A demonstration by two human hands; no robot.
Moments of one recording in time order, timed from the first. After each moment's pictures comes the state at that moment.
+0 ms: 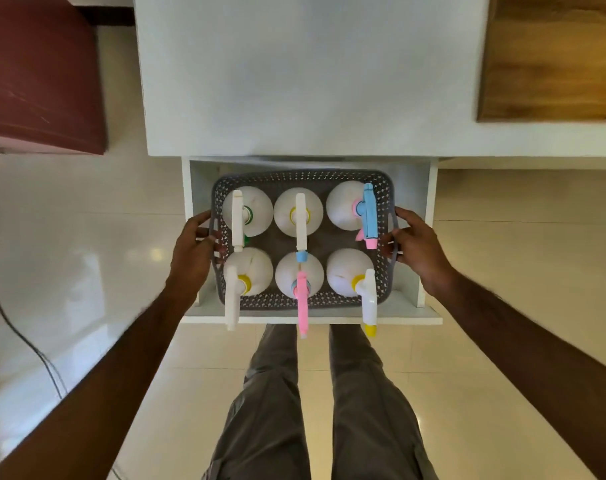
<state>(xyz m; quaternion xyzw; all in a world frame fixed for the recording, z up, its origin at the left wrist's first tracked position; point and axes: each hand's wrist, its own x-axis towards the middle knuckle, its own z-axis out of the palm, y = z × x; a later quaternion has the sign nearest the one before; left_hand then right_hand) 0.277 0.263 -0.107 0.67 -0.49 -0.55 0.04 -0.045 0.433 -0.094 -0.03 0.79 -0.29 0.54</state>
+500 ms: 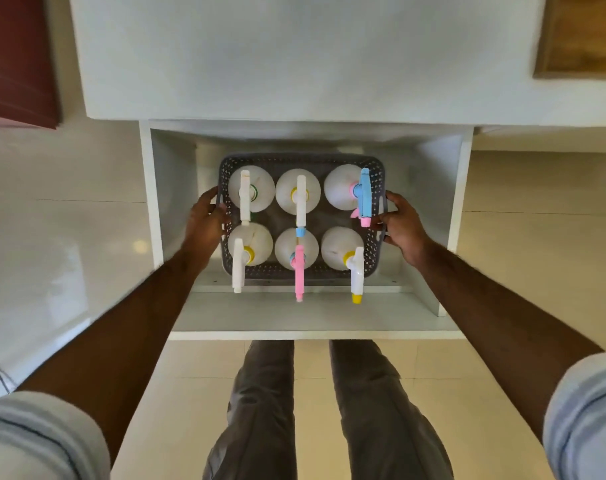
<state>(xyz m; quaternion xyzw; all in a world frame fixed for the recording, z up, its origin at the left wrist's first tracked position) 0.255 0.261 -0.260 0.67 -0.46 -0.58 0.04 -0.037 0.420 -0.244 0.03 0.81 -0.24 0.54</state>
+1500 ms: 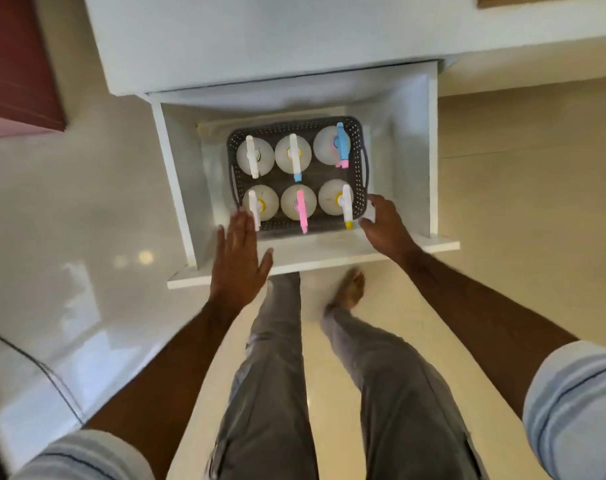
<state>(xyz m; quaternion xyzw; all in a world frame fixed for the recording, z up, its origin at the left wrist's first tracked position) 0.330 0.394 -0.175 0.39 -0.86 -0.25 -0.20 0.062 0.518 -0.185 -0.21 0.85 -0.15 0.45</state>
